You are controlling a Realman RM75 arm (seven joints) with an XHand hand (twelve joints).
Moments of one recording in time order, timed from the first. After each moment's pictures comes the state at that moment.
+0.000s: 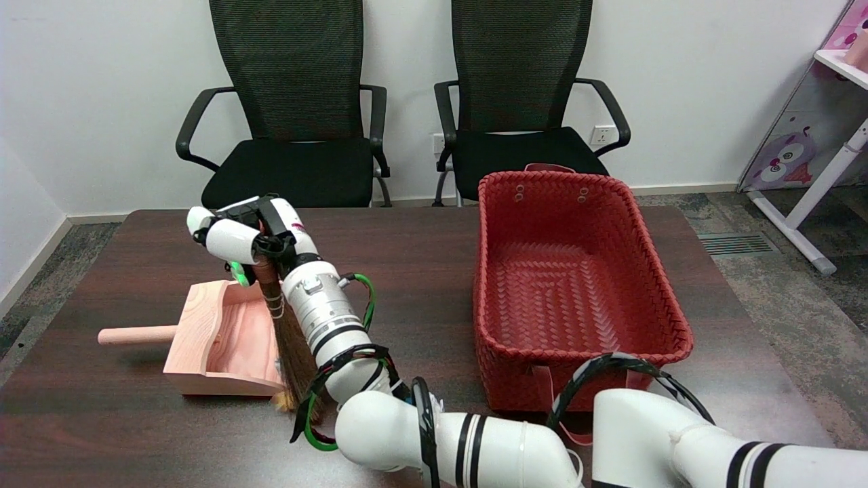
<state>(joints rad) 0.55 -1.78 0.52 -0.94 -1.47 0.85 0.39</state>
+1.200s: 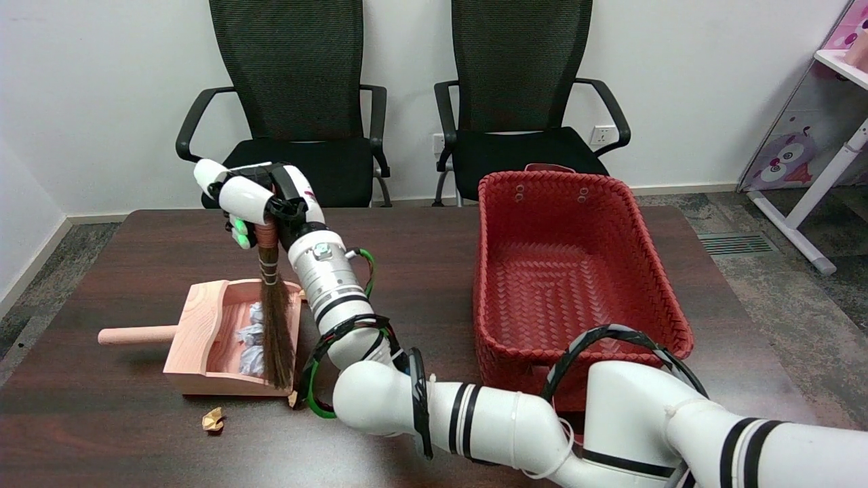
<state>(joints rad) 0.64 -1.78 0.51 -0.87 -1.47 0.87 0.60</state>
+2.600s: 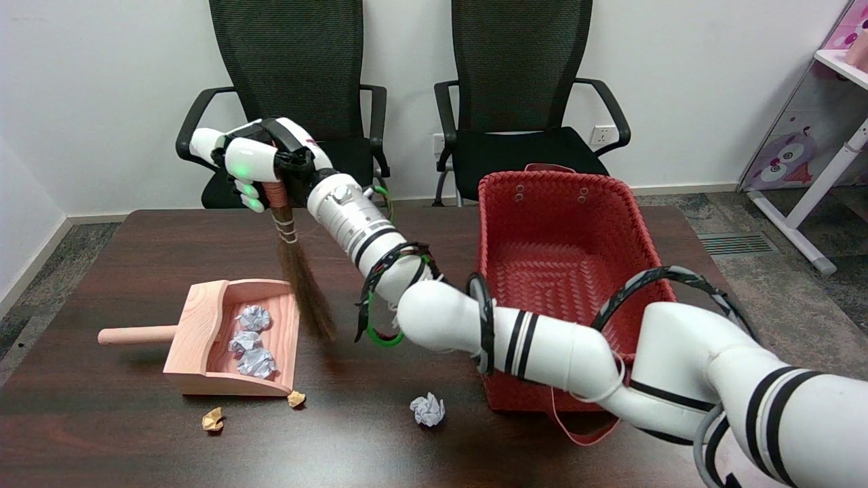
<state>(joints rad) 0.76 -1.54 0.53 -1.06 -1.41 0.58 0.51</state>
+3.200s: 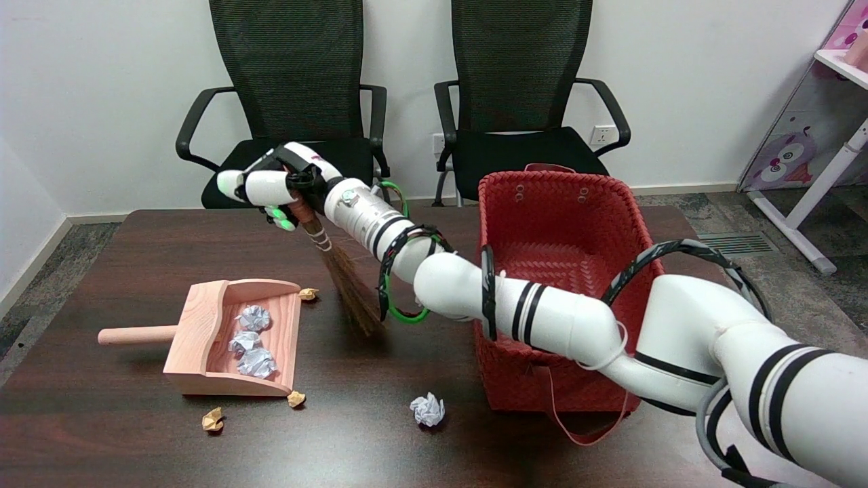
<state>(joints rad) 0.84 -1.50 0.51 -0.90 -1.39 0.37 0.40</state>
